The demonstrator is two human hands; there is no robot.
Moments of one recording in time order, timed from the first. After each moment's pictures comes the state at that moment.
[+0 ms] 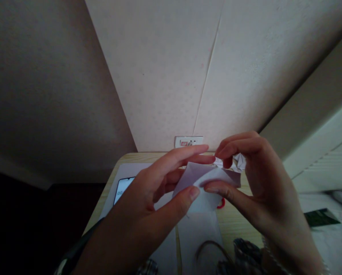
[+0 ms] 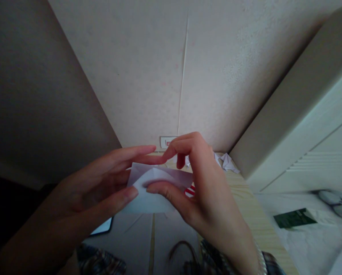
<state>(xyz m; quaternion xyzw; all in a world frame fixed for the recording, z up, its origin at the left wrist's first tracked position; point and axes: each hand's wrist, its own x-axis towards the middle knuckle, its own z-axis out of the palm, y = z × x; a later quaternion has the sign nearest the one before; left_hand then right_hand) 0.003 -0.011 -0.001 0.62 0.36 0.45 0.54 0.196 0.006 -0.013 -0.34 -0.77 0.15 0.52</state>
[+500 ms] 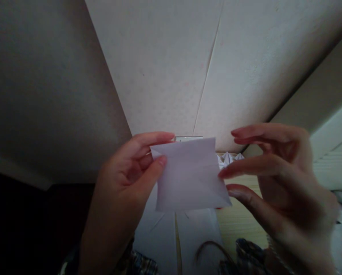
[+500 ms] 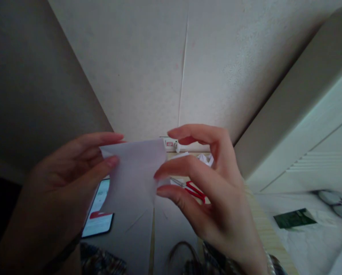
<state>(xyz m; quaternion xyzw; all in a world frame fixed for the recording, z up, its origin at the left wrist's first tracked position) 0.010 0.004 -0.011 0.51 0.43 0.61 0.43 0.211 -0.004 -0.013 -0.33 -0.80 0.05 0.50</state>
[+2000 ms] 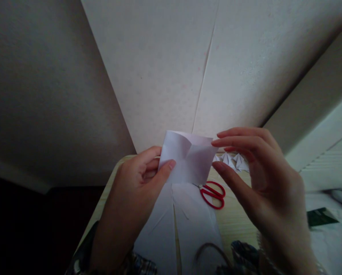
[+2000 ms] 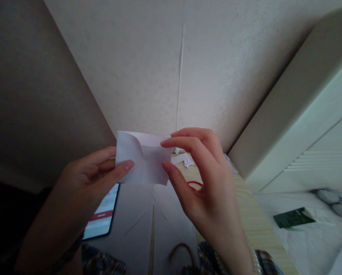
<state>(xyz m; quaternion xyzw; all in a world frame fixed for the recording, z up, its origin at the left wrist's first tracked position) 0.008 0.007 -0.007 0.54 0.51 0.49 0.46 0.193 0.006 -0.016 -0.40 -0.73 0.08 0.55</state>
